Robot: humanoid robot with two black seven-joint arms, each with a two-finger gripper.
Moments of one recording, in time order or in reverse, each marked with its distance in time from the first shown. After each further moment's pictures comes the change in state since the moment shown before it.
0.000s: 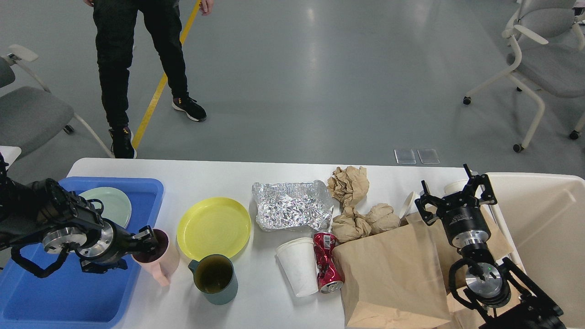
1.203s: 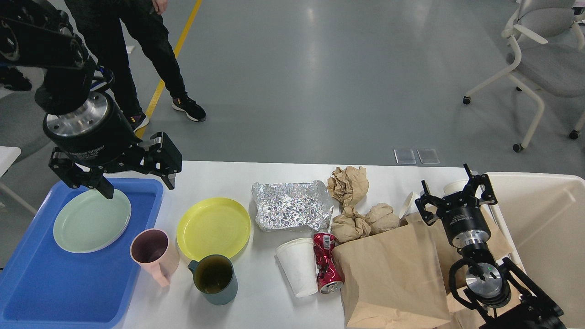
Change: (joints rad) left arm -0.876 -0.206 0.251 -0.345 0.020 -0.564 0.000; right arm 0.000 0.000 0.000 0.000 0.000 0.000 0.000
